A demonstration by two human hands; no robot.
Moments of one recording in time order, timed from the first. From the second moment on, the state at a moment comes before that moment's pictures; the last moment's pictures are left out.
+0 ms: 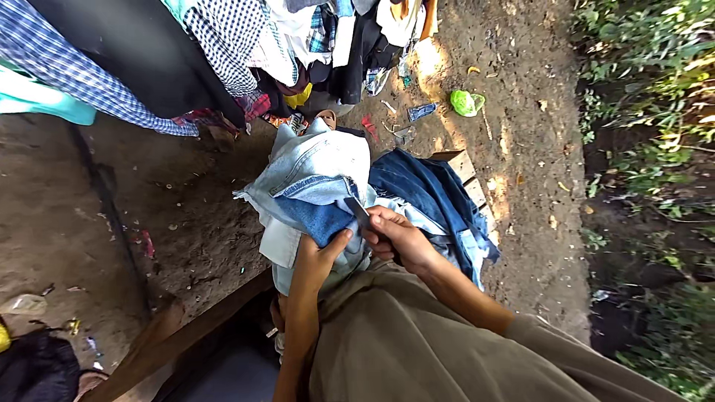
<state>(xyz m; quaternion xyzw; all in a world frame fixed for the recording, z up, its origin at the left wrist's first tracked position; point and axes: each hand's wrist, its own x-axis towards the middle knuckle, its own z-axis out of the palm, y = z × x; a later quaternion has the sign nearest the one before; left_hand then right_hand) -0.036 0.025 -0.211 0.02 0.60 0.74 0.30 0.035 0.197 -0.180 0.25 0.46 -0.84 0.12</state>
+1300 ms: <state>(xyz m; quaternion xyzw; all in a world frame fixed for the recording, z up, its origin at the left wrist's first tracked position) -0.039 0.021 -0.214 0.00 0.55 0.77 0.31 0.044 0.207 -0.176 0.11 0.73 -0.67 0.11</state>
